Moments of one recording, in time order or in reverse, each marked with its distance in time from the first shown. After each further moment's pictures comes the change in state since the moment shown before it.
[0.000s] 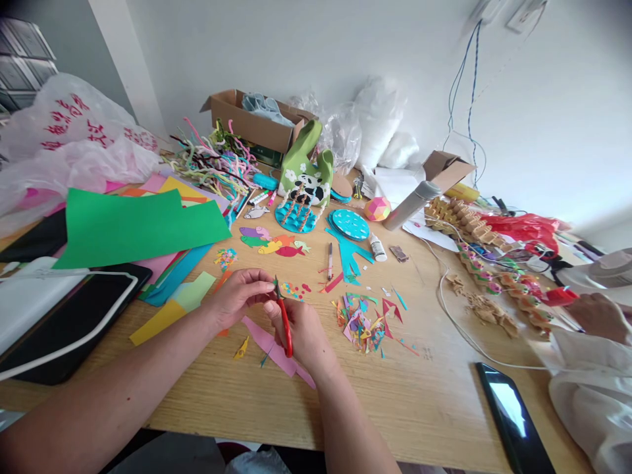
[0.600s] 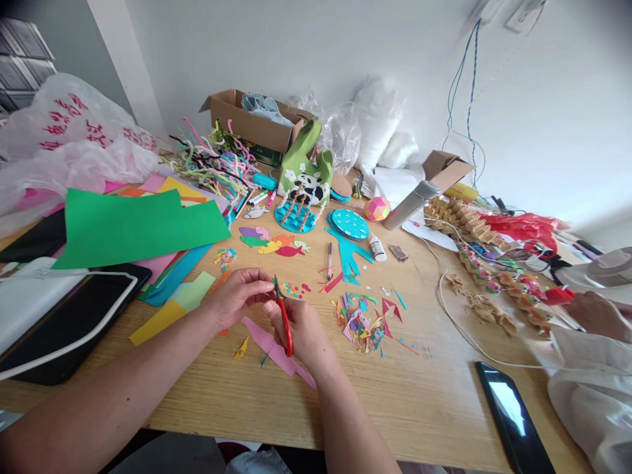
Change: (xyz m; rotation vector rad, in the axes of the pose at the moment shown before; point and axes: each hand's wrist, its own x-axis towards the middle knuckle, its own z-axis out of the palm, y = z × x) left_hand -0.001 0.002 0.002 0.002 0.000 -0.001; right_hand 0.000 0.001 -0.001 0.016 -0.014 -0.004
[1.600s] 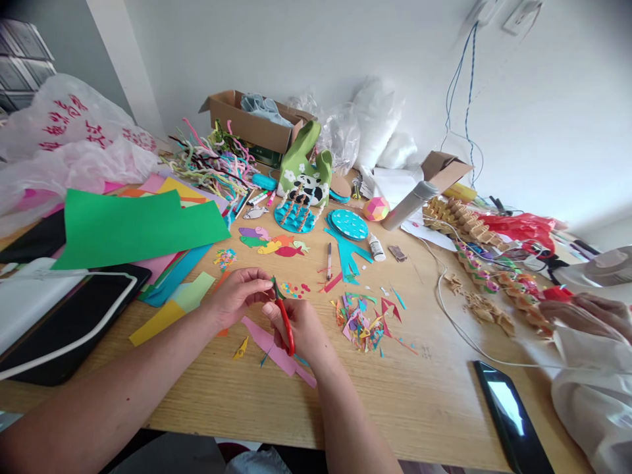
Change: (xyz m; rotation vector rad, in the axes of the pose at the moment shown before) left_hand 0.000 0.000 0.001 -0.007 0.023 0.005; right_hand 0.000 0.000 -0.002 0.117 -0.057 -0.006
